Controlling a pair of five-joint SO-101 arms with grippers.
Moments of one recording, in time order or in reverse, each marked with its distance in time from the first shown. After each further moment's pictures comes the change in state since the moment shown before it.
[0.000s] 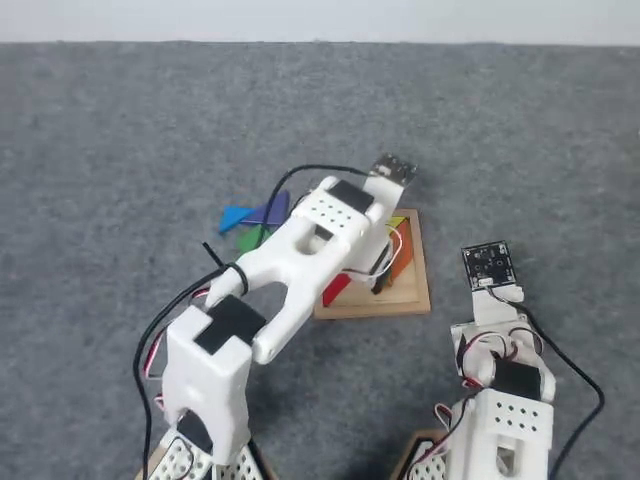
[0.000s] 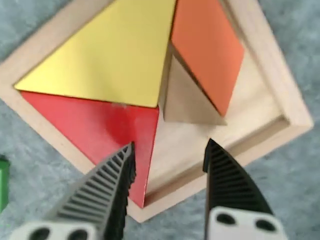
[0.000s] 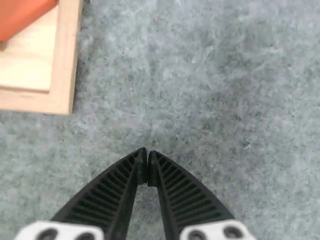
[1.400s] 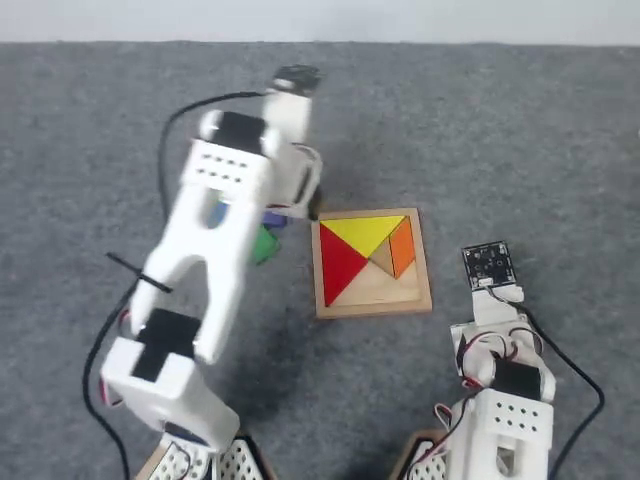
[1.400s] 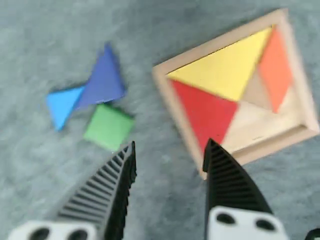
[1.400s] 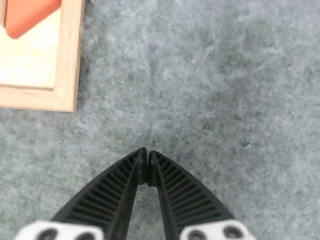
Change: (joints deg) left arm -20.5 -13.4 -15.6 19.8 -4.2; right arm 0.0 0.0 0.0 0.0 0.0
